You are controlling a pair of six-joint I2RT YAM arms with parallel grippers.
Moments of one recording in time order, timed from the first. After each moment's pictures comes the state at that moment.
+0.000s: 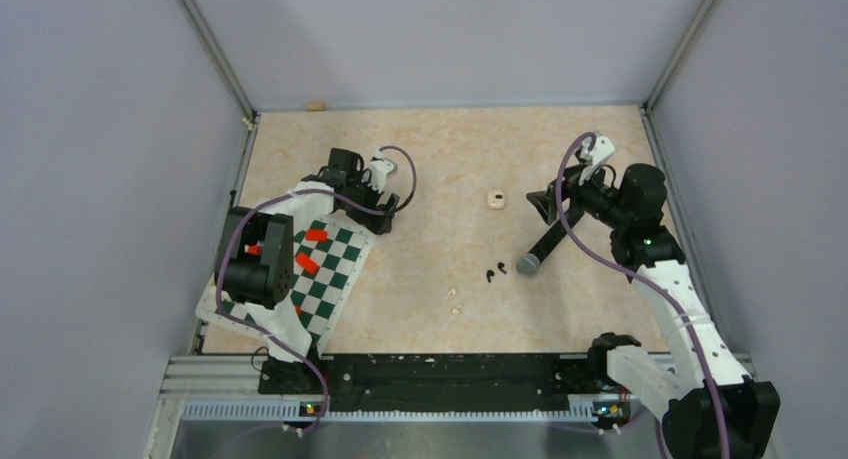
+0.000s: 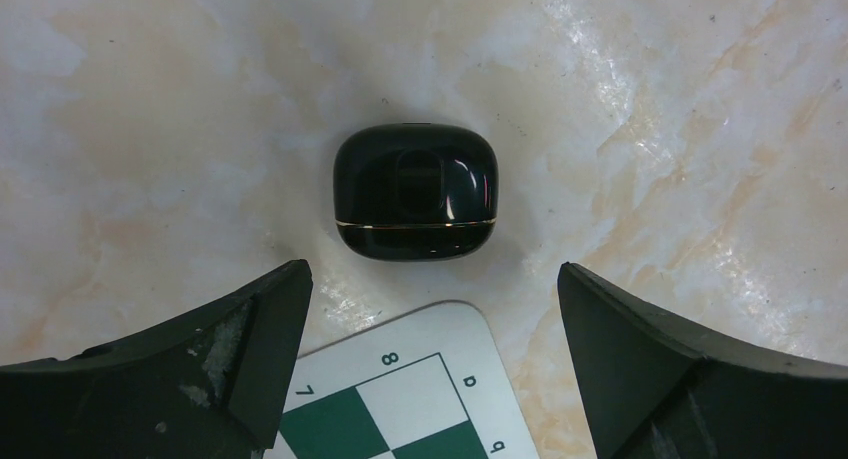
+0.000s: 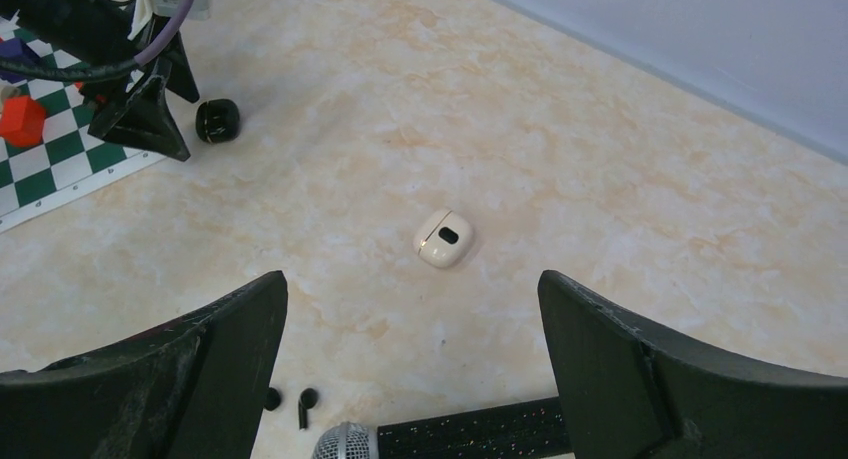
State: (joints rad) left arm -0.22 1.76 1.10 -0.36 0.35 0.35; right arm 0.09 0.93 0.77 -0.08 -0.56 -0.13
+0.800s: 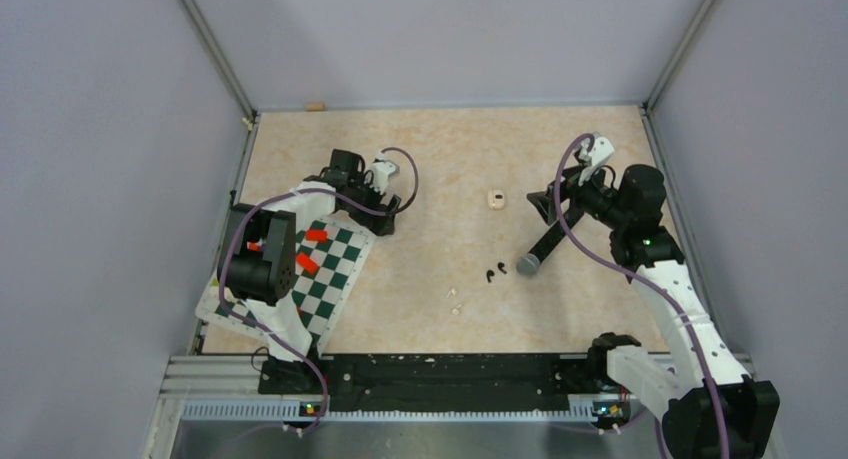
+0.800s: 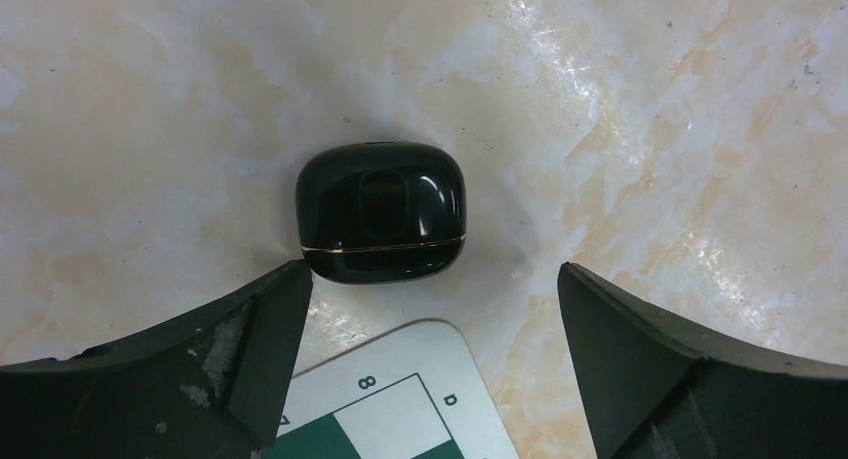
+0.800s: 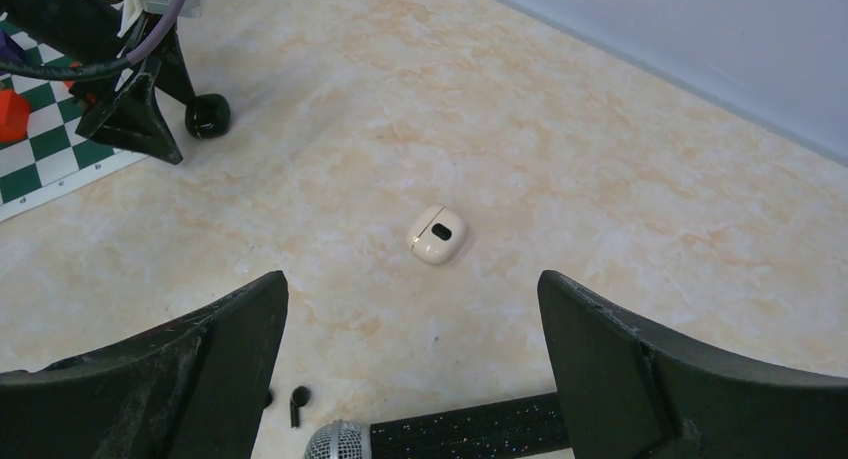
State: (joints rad) left arm -0.22 1.80 1.10 -0.35 0.40 0.36; right arm 0.09 0.93 0.76 -0.07 -0.55 -0.15
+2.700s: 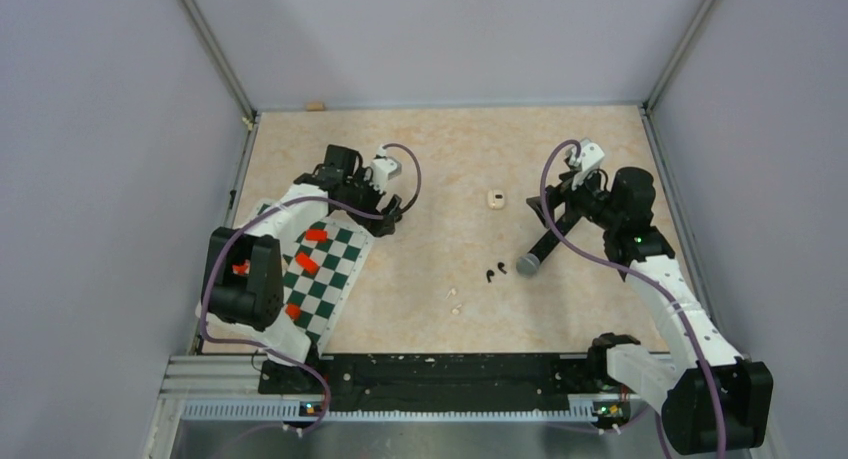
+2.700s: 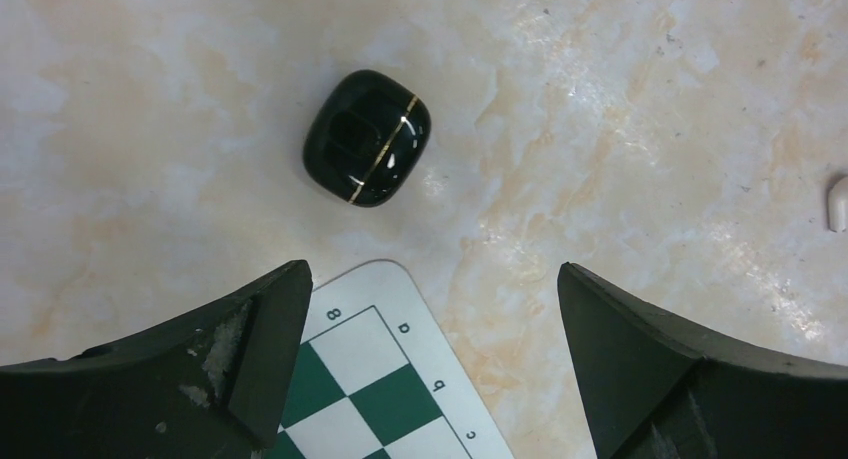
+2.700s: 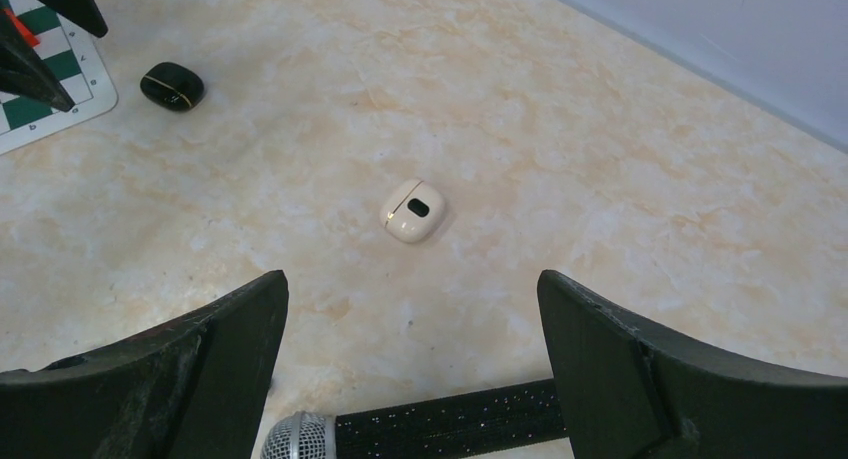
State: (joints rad) left arm -0.25 1.64 1.10 -0.49 0.44 0.40; right arm 0.09 0.99 0.71 -0.01 -0.52 -0.22
